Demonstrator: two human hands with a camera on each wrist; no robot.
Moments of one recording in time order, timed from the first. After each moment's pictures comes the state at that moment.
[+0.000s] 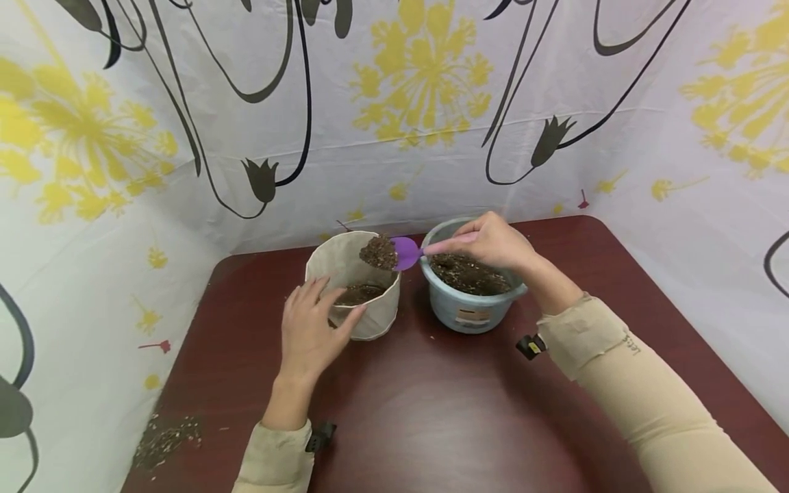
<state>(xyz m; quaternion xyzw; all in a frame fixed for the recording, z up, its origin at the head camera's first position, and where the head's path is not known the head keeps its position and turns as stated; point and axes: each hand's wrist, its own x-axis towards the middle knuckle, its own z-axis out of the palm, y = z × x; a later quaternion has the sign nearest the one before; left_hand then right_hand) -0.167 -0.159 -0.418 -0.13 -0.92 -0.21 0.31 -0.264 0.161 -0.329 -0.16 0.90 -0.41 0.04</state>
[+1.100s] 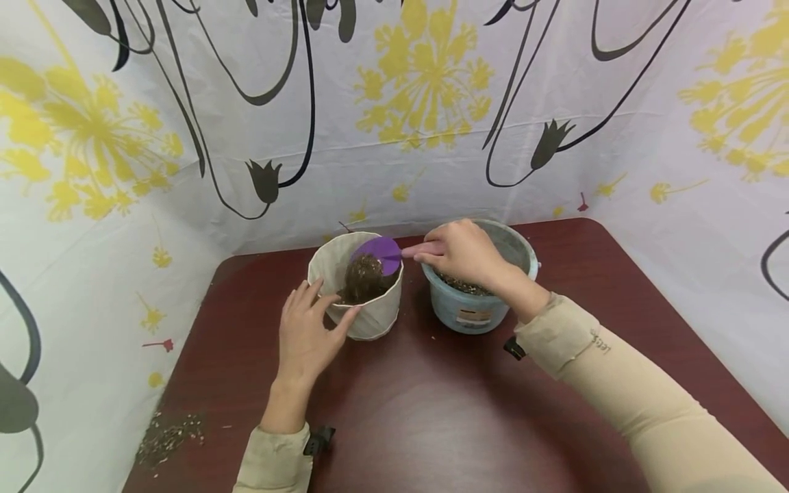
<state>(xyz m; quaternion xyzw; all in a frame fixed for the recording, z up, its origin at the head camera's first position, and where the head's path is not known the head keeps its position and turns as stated) -0.159 -0.165 -0.420 -0.09 -0.93 -0.24 0.28 -0.254 0.117 -0.331 -0.30 0.92 -0.21 -0.13</state>
